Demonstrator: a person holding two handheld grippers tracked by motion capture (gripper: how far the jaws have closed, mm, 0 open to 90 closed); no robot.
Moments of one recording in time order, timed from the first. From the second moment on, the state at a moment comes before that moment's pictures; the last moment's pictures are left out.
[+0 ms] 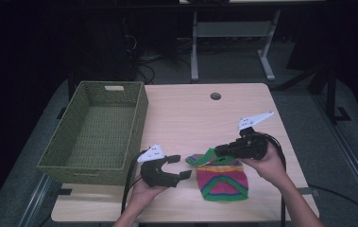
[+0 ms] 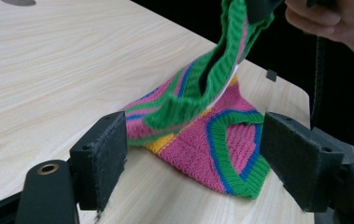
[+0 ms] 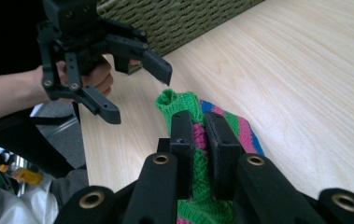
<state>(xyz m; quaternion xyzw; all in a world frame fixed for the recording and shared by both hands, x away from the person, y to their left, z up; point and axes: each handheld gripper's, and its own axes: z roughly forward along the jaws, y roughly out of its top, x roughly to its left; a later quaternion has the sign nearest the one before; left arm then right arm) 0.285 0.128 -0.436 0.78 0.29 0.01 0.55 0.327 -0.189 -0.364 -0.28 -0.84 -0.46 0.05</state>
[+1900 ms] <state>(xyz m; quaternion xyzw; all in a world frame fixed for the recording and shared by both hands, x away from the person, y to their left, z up) 0.334 0.100 -0.403 0.79 0.25 0.07 0.55 0.336 -0.227 -0.369 -0.32 -0.84 -0.44 0.00</state>
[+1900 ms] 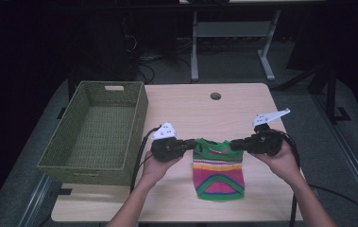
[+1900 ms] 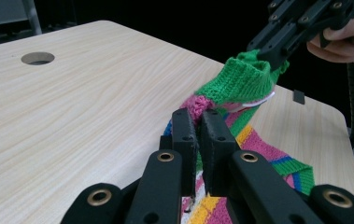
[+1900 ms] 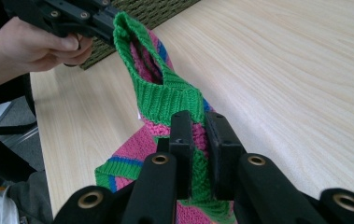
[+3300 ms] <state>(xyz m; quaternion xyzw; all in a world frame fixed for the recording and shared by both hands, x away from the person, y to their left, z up) 0.393 0.102 -0.417 0.77 0.37 0.10 0.51 0.421 -0.230 -0.370 -0.43 -0.81 -0.38 -0.07</state>
